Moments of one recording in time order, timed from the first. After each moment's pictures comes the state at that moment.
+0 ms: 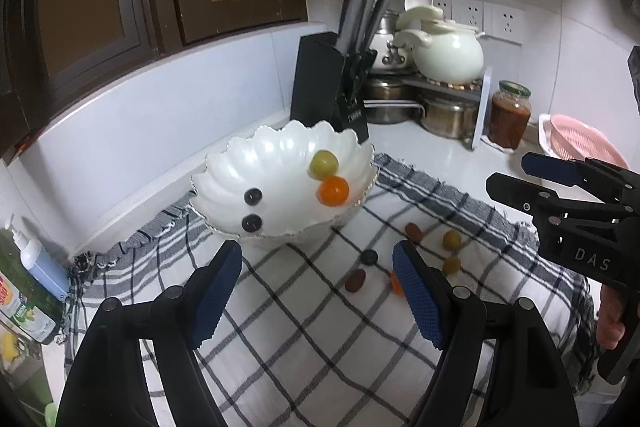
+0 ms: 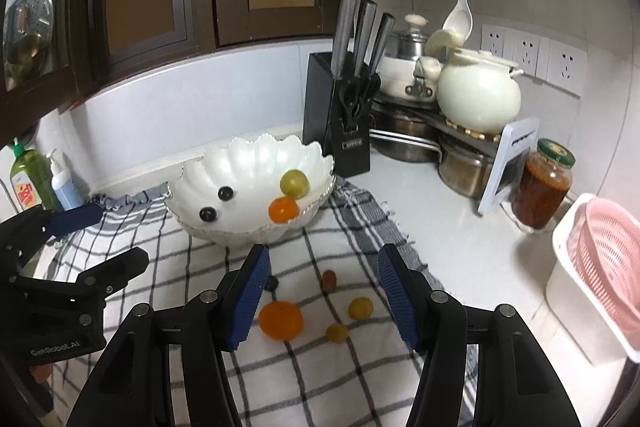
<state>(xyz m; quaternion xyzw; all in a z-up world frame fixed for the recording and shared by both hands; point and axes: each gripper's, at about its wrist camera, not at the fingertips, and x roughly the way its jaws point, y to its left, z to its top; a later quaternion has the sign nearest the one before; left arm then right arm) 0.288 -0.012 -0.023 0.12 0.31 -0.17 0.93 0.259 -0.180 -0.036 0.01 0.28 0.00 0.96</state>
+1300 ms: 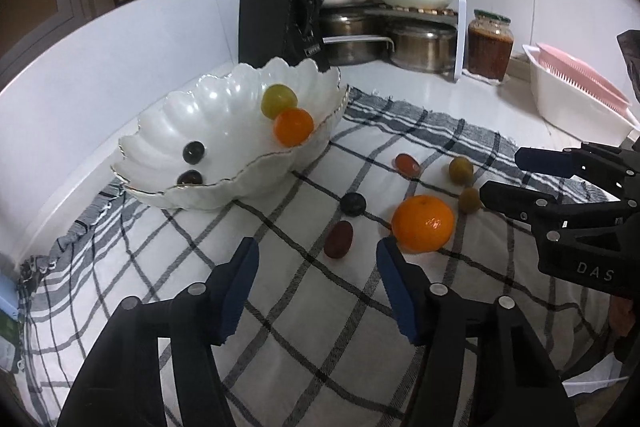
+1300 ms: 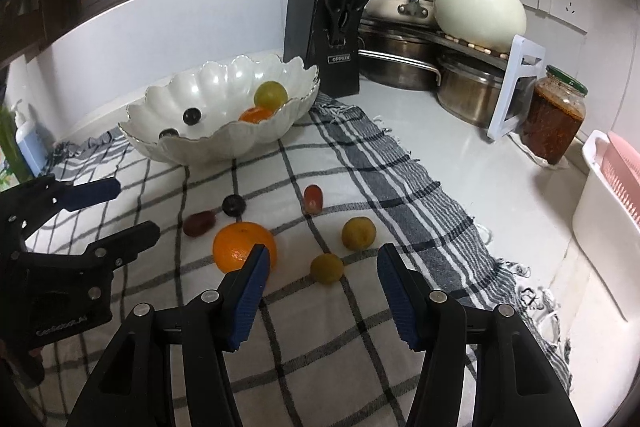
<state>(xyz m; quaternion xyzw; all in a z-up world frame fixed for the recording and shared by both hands) 0.325 -0.032 -0.119 0.16 0.34 -0.24 0.89 0.280 -0.181 -0.132 0.01 0.35 -0.03 0.94</state>
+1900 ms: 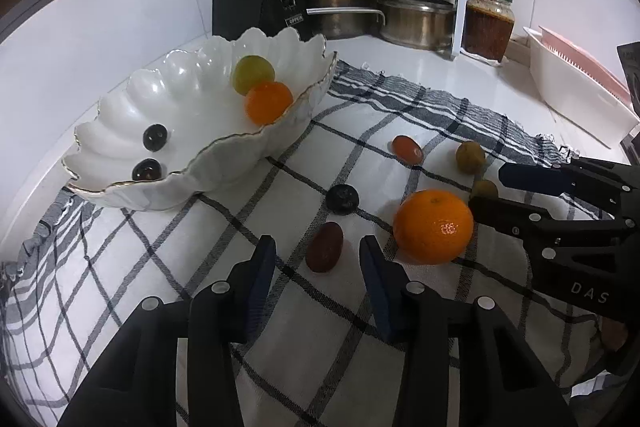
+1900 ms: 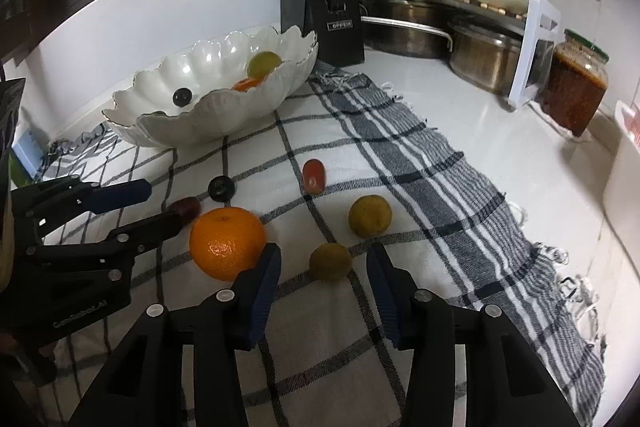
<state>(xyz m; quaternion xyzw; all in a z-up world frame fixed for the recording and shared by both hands) 0.354 -0.050 -0.147 0.16 0.38 -0.26 0.87 0.303 -0.190 -0.163 0.04 0.38 -0.01 0.92</state>
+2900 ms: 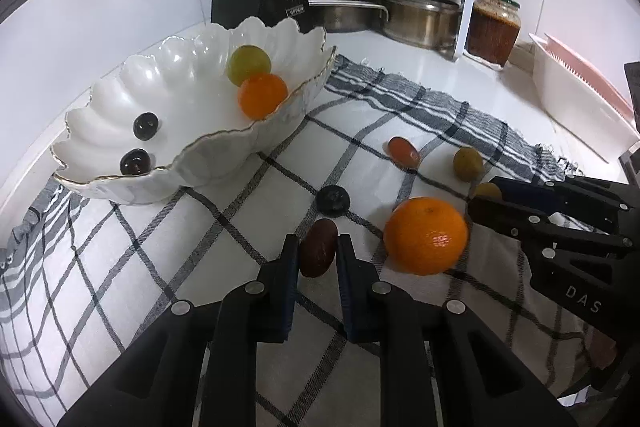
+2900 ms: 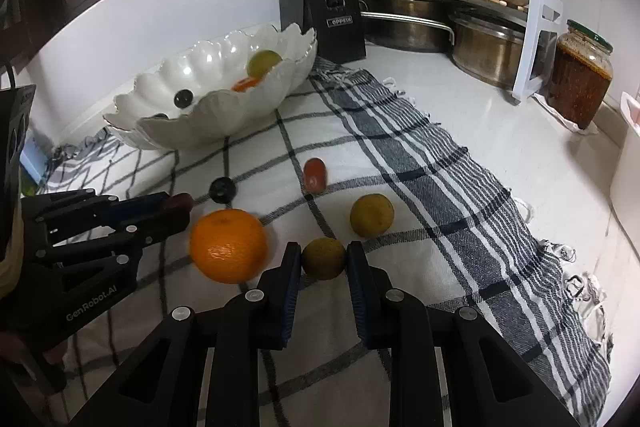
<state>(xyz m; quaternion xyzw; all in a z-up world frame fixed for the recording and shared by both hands) 0.358 -0.054 -0.146 0.14 0.40 -0.26 0.87 0.305 -0.193 -0.160 0.05 0.38 0.00 0.92</state>
